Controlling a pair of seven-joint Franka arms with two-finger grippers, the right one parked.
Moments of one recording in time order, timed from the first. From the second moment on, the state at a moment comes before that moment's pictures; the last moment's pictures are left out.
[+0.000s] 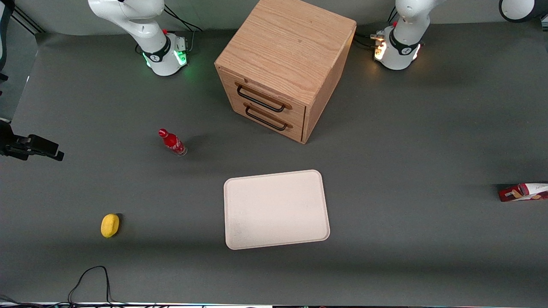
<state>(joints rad) 0.56 0.69 0.03 -1.00 0.02 1.66 -0.57</state>
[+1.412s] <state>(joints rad) 0.53 0.82 0.02 -1.30 0.02 2.15 -0.97</state>
